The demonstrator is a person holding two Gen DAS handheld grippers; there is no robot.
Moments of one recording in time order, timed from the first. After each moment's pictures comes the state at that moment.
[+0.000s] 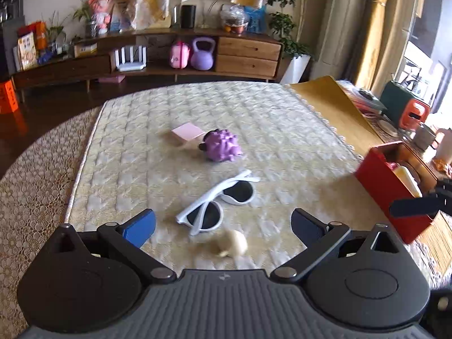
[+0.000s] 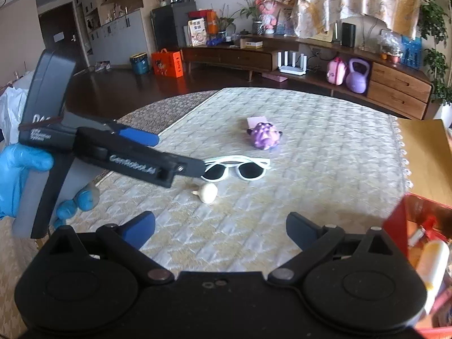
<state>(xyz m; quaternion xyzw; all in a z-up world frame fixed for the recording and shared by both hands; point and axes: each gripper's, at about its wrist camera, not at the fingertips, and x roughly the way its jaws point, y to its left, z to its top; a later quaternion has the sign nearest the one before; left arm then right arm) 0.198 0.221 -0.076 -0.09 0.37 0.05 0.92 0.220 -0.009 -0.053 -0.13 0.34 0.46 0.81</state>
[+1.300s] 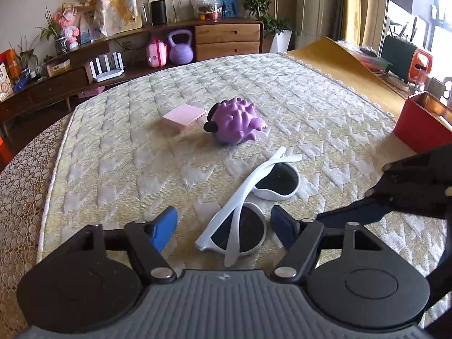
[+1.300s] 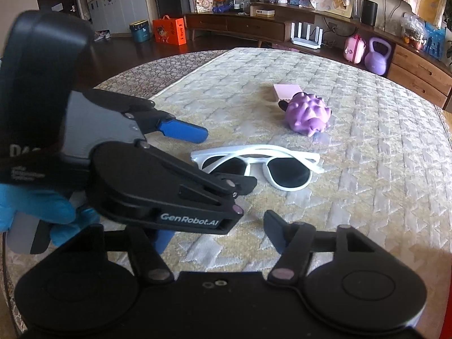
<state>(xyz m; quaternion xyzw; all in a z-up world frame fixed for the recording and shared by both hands) 0.256 0.241 -0.150 0.00 0.37 0.01 0.93 0.262 0.095 -0.129 -0.17 0.38 0.45 0.79</state>
